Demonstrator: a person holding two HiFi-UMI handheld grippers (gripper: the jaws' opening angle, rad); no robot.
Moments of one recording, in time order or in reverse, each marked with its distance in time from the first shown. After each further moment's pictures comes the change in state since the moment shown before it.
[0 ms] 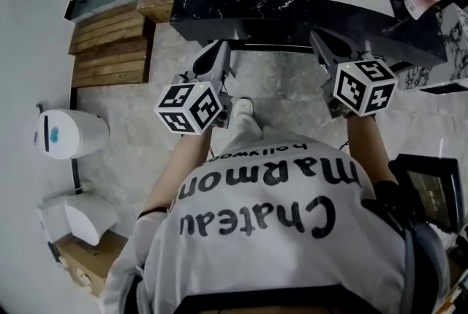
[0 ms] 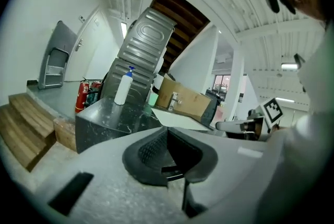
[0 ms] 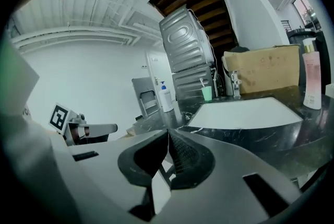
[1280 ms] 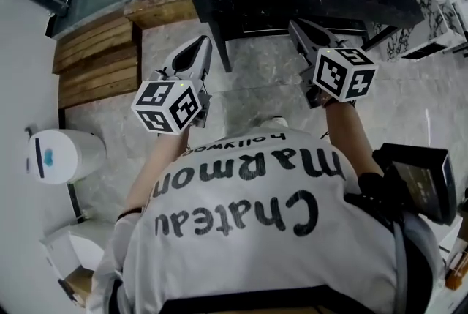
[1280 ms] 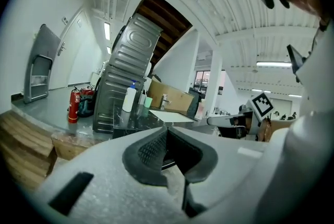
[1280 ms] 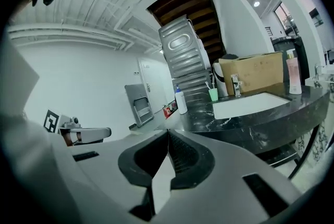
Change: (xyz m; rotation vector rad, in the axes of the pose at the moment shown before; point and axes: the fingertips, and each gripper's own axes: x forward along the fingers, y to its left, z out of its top) left arm -0.148 0.068 0.026 0.123 0.033 -0.192; right arm 0.004 0.173 -0.016 0.087 -0.090 -0.147
